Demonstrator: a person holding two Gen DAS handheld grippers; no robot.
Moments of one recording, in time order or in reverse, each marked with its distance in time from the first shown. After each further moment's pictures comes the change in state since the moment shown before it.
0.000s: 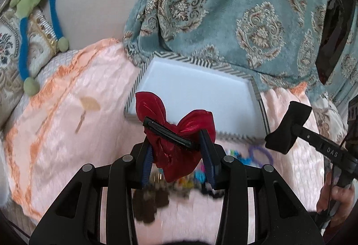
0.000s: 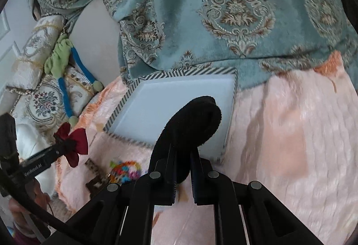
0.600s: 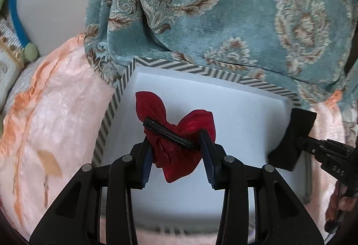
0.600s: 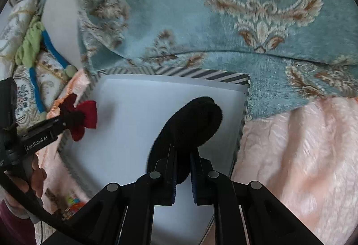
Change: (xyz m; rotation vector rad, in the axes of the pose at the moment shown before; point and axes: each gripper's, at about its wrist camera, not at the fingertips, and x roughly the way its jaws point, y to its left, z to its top) left arm 0.184 -0.003 0.101 0.047 0.144 0.046; right arm 0.149 -0.058 0.076 -0.022 0.221 -0.043
